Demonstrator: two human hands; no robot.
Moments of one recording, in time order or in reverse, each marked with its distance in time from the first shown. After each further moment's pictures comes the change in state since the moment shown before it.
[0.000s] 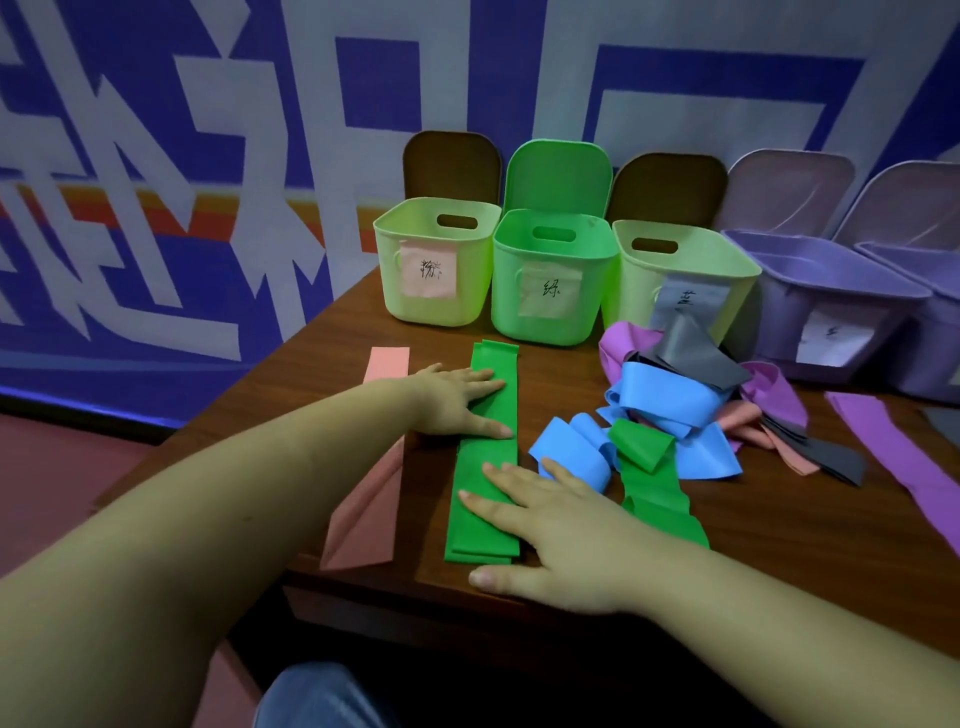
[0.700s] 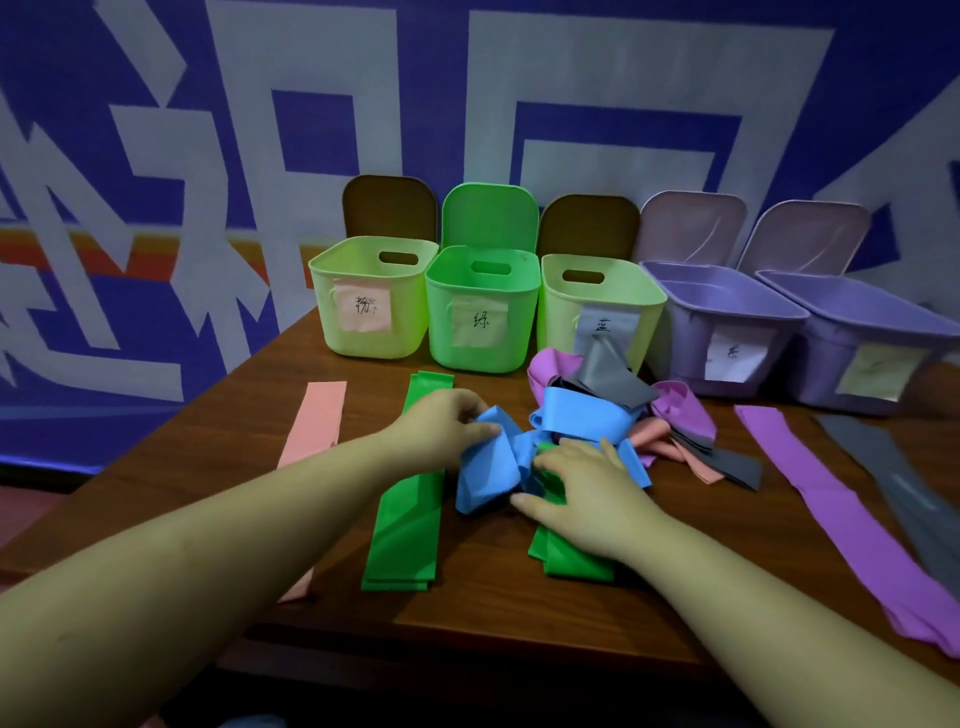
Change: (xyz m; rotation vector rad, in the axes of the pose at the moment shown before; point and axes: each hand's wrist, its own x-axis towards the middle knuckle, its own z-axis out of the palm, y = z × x) left_hand -0.018 0.084 -0.015 -0.748 0.423 0.023; right_hand -0.025 0.080 -0.004 0.116 0.315 0.446
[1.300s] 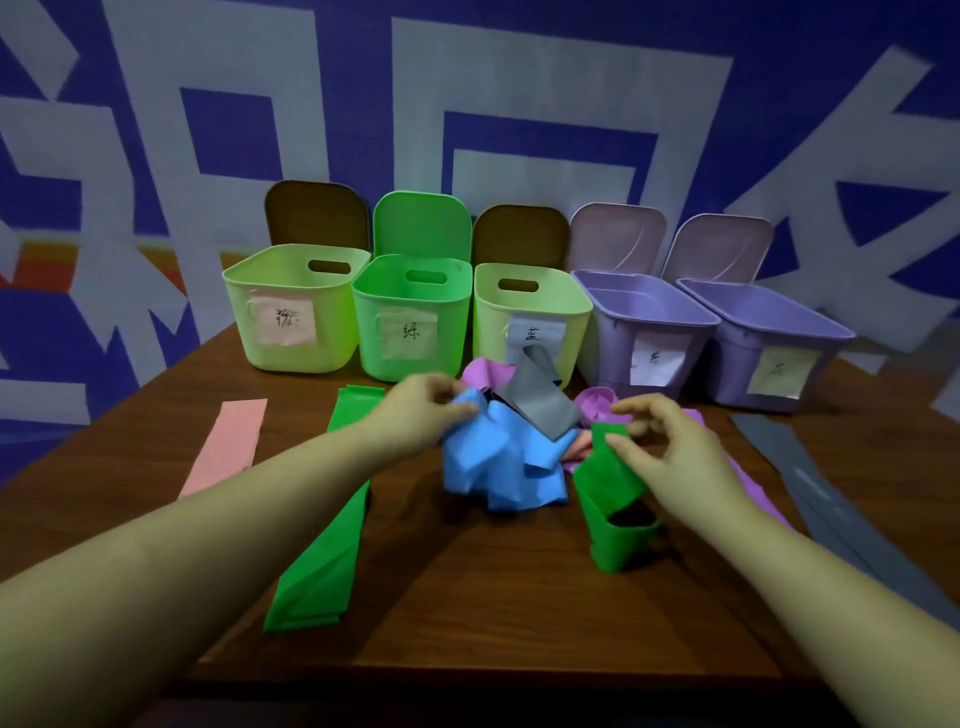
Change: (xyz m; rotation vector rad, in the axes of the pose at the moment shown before) left_hand 0.033 0.038 0.021 -0.203 0.002 0.058; right_hand -0.043 0.108 -0.050 0.496 0.489 0.184
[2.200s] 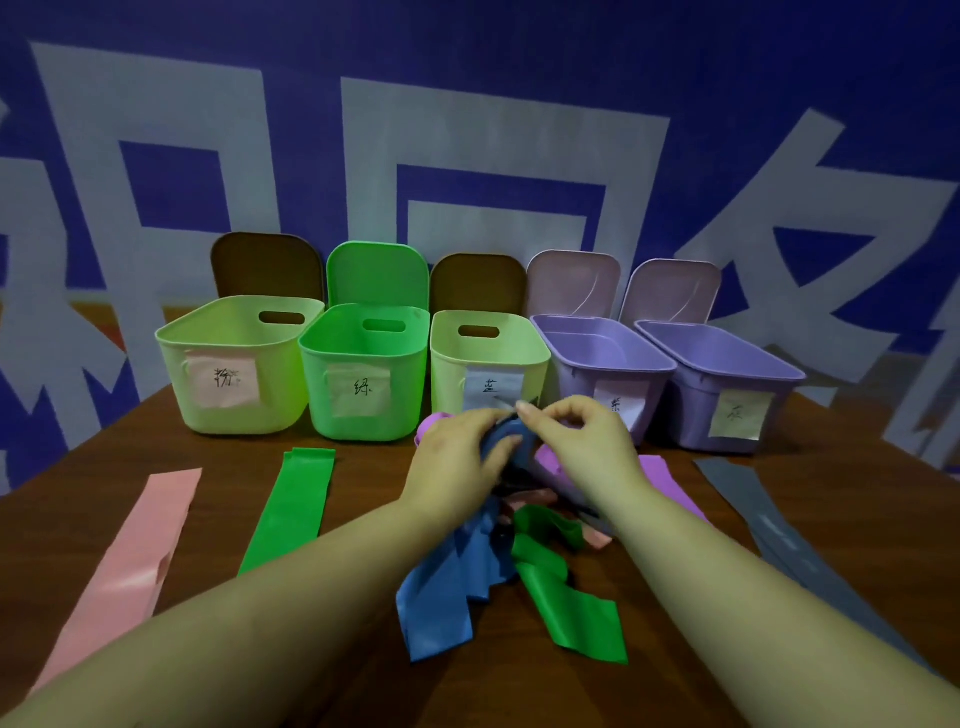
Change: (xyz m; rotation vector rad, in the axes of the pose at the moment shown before) left_hand 0.040 0.029 0.065 0.242 0.335 0.498; right_hand 0.067 -0.036 0.022 0.325 0.132 0.196
